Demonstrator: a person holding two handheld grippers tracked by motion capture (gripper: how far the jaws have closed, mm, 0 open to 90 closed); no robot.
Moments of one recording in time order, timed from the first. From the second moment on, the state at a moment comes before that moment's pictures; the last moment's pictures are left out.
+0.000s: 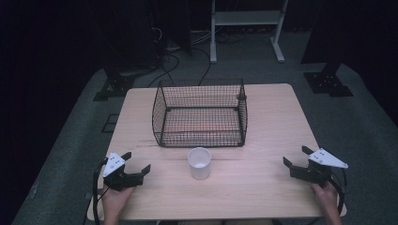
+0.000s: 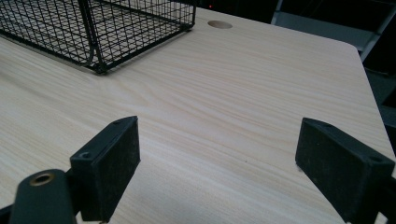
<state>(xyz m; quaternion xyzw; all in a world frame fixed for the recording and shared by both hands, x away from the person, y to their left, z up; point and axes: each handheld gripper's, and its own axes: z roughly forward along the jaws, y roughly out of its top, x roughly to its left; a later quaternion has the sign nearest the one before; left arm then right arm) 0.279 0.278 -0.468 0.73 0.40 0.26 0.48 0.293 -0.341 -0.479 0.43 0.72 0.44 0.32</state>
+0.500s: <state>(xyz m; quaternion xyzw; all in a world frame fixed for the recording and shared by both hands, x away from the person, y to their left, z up) 0.277 0.257 -0.462 0.75 0.37 0.26 0.48 0.293 -0.341 -0.479 0.43 0.72 0.44 0.32</state>
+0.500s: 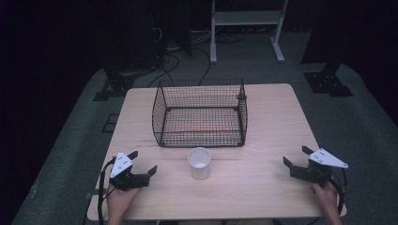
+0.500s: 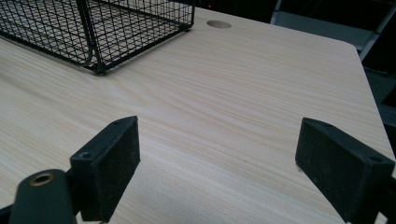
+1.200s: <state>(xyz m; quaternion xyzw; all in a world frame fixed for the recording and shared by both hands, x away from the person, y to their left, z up) 0.273 0.231 -0.446 0.78 0.31 0.24 0.50 0.294 -0.341 -0.479 0.43 0.72 0.44 0.32</state>
